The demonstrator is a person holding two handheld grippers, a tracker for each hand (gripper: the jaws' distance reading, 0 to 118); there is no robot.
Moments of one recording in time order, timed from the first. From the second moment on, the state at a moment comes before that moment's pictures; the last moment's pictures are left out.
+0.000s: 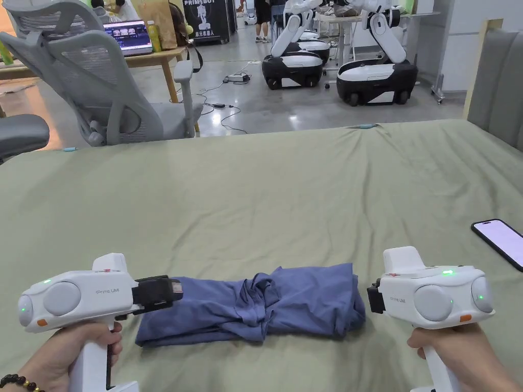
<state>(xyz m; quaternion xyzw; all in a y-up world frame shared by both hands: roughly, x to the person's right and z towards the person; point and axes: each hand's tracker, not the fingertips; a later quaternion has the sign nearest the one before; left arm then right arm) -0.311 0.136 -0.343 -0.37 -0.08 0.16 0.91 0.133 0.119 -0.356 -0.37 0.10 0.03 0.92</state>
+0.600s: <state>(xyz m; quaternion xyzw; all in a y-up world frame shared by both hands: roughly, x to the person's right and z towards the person) -0.319 0.107 -0.360 -0.39 -0.11 0.17 0.90 0.127 0.118 -0.353 -0.37 0.10 0.04 0.92</state>
